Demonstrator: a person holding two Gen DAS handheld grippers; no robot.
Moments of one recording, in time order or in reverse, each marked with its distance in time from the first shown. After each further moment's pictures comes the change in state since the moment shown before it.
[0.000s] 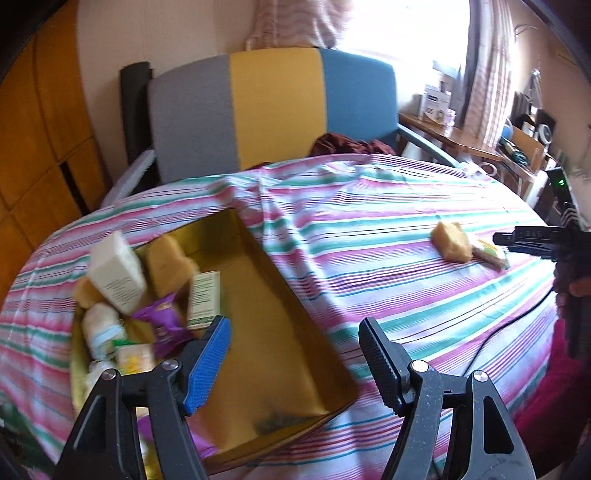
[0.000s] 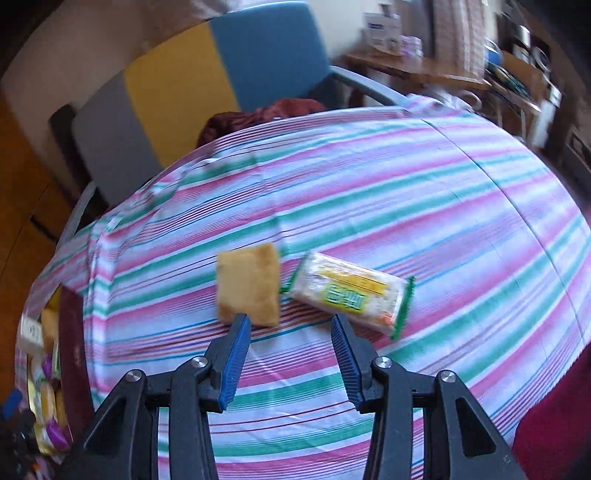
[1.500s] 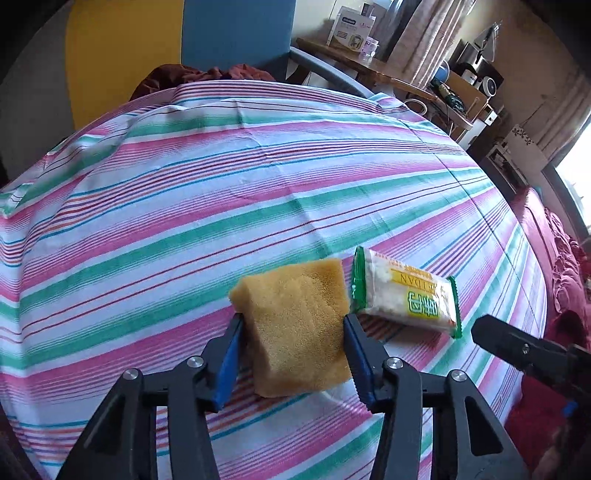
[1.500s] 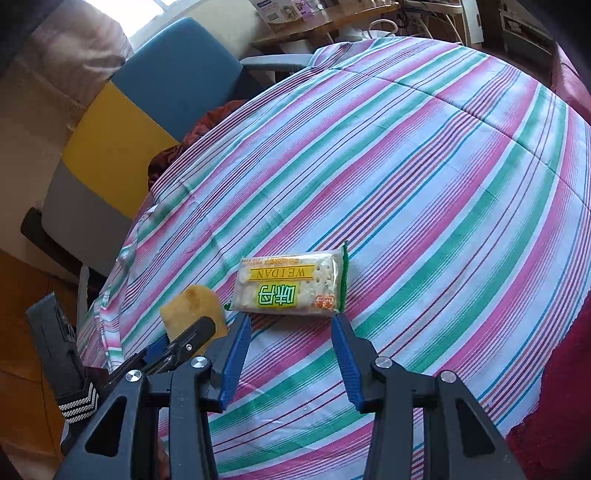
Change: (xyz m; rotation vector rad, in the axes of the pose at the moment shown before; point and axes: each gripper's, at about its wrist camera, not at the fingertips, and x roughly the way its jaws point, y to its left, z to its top) left arm 0.205 -0.203 0.095 0.111 0.279 -0.354; right arm 0.003 -0.061 0.002 0.297 0.059 0.085
